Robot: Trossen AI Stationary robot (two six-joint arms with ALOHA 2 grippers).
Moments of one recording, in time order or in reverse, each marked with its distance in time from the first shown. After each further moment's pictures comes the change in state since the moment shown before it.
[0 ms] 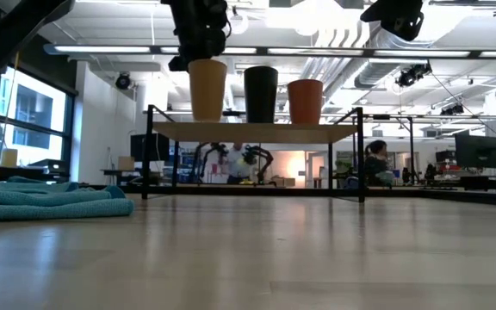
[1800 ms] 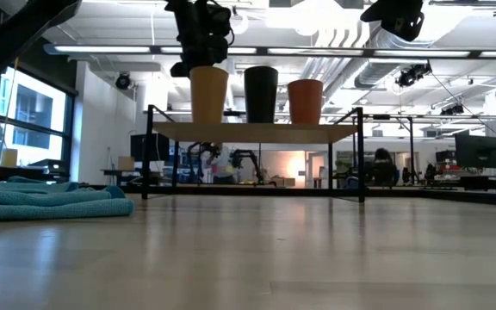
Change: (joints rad) left arm -0.001 0.034 0.000 -0.004 -0.006 -0.001; right arm 0.001 0.000 0.000 0.000 -0.001 0.008
